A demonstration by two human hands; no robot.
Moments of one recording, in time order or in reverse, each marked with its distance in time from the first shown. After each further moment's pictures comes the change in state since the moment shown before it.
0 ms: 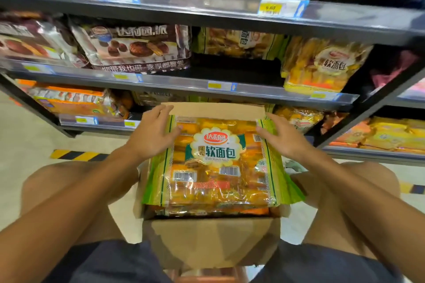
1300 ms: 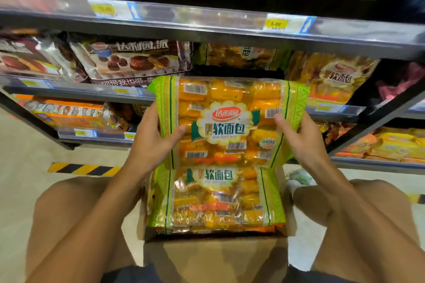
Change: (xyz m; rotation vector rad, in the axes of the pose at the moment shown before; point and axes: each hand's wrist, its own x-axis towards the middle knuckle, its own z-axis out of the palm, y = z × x) left_hand 0.003 0.024 -0.027 -0.587 0.331 0.136; right_hand -0.002 -0.024 -0.026 0.506 0.393 -0.113
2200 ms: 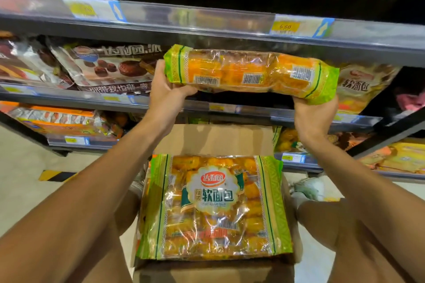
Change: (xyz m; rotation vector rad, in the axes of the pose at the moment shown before) left_hand 0.121 0.021 0.037 -0.490 0.103 -0.211; right_hand 0.107 -0.004 0.021 0.247 0.537 -0.025
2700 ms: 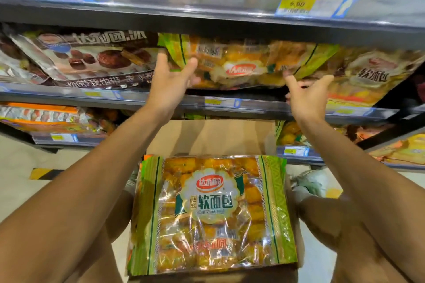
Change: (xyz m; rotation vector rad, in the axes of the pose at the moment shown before) left_hand 0.049 -0.036 0.021 0.030 -0.043 -0.117; right_hand 0.033 0.029 0.035 -0.210 -0.133 0.244
